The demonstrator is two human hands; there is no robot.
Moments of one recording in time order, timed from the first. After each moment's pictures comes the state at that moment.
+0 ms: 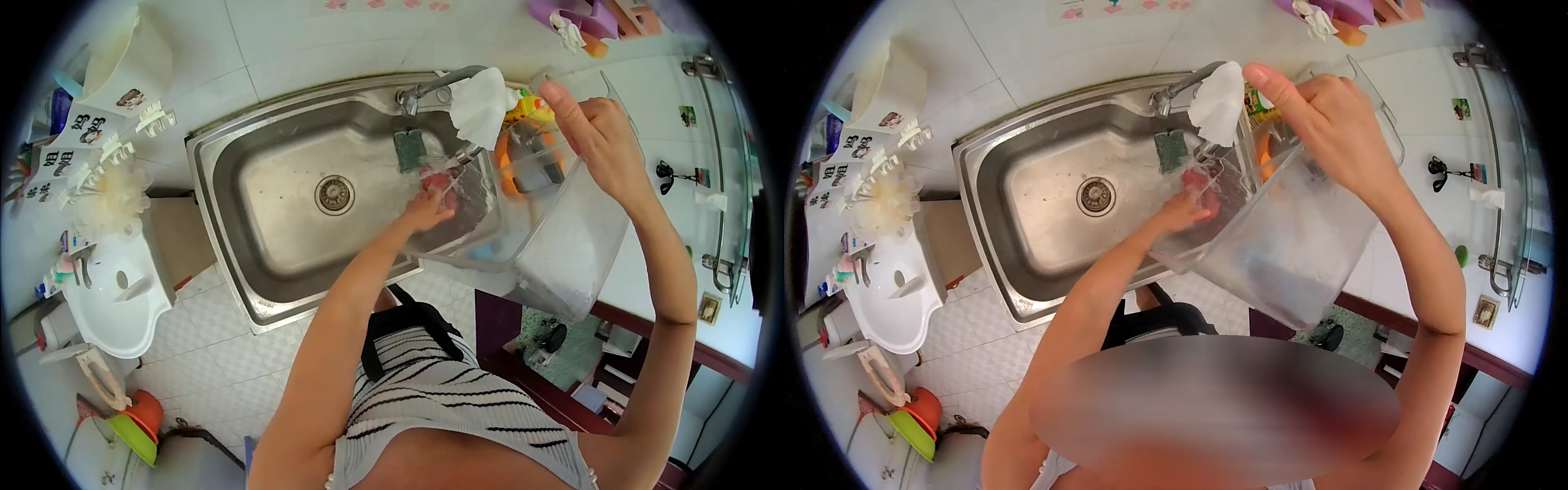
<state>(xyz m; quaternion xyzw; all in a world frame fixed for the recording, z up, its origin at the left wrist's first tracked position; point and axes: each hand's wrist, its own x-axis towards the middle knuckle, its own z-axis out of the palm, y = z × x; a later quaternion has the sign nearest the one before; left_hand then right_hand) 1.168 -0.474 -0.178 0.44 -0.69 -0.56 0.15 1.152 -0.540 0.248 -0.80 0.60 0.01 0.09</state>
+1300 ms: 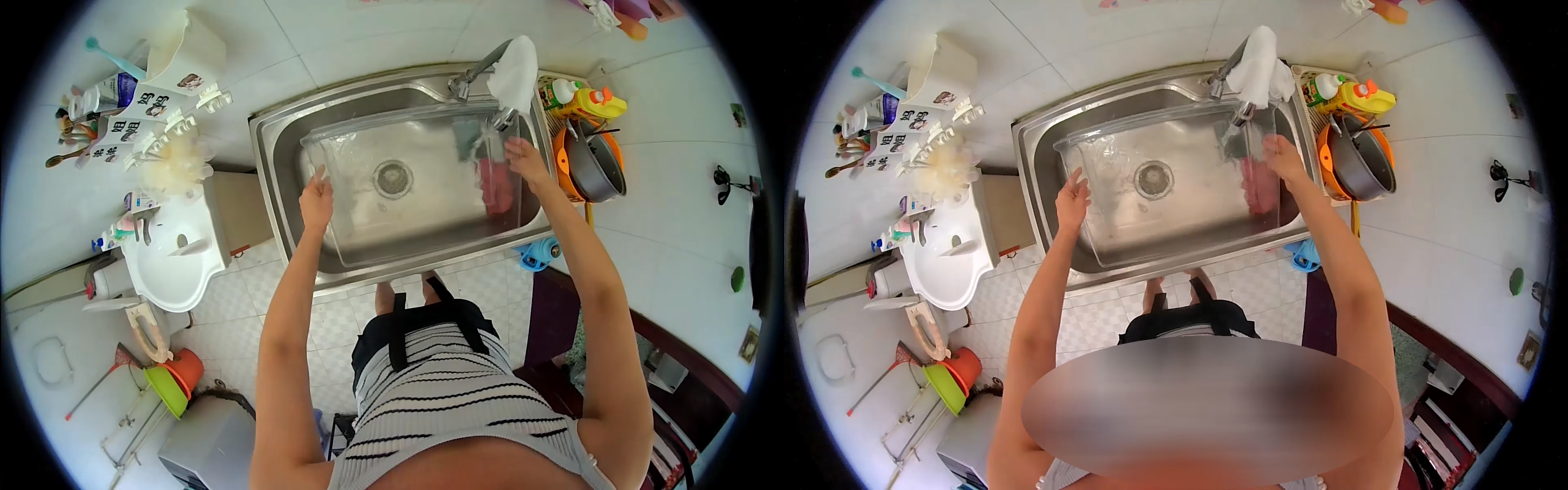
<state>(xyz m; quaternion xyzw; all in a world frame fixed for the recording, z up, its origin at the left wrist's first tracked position) 1.448 -0.393 -0.155 0.75 -0.35 -0.43 0.36 1.027 -0.555 -0.087 -0.49 0.64 -0.19 0.56</state>
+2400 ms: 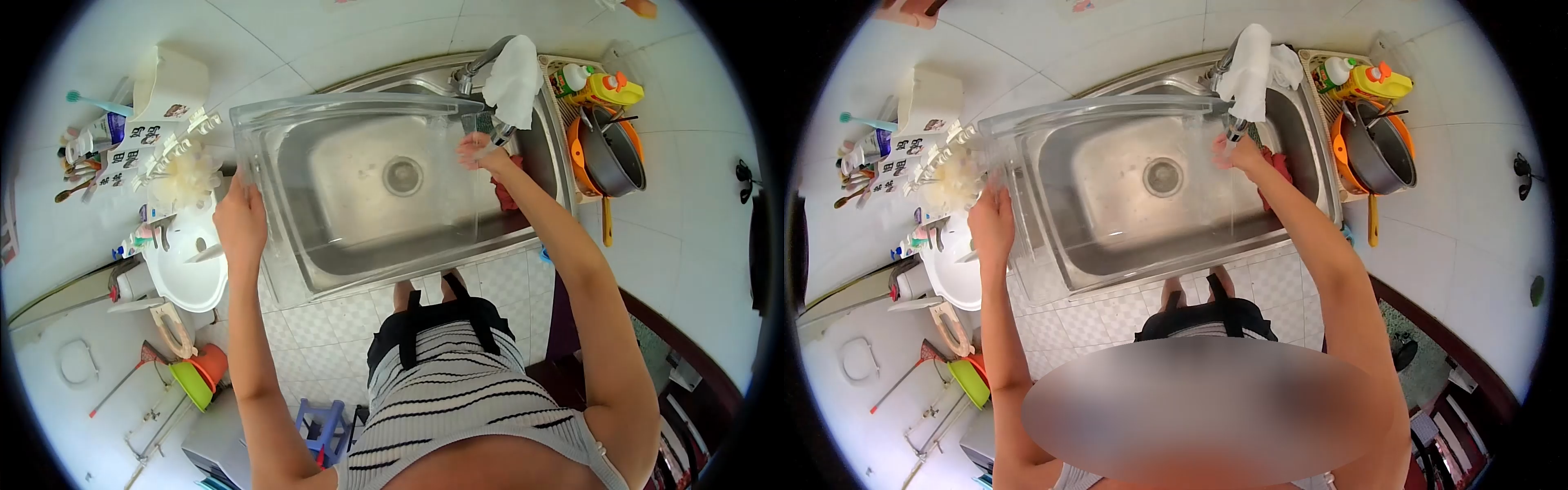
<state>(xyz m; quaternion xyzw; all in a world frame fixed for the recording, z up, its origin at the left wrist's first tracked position) 1.472 -0.399 0.072 0.82 -0.55 -0.09 0.16 1.098 -0.556 -0.161 -0.44 0.56 -0.14 0.68</state>
